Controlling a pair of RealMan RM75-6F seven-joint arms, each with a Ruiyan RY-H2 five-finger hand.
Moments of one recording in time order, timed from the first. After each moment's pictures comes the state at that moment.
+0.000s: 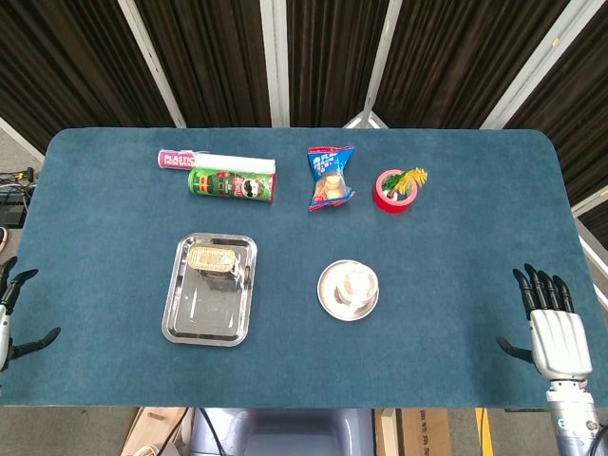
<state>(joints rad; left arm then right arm) -0.04 -1.12 -0.09 -1.74 1.40 1.53 0.04 0.09 -1.15 0.08 -1.73 -1.42 1.46 -0.19</state>
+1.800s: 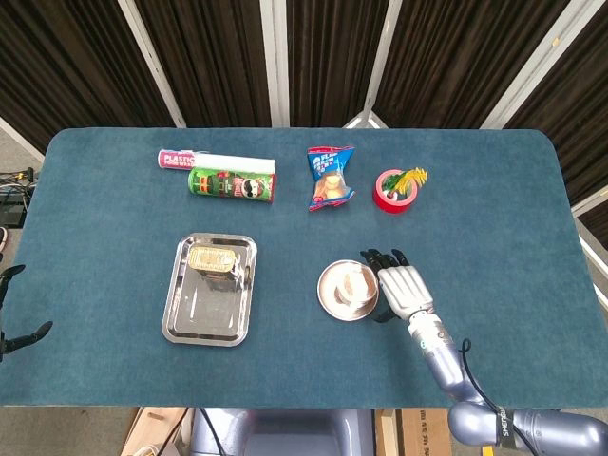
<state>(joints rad) -0.04 -1.14 -0.13 -1.74 1.31 1.53 0.08 0.66 -1.42 0.18 -1.78 -0.85 1.01 -0.52</state>
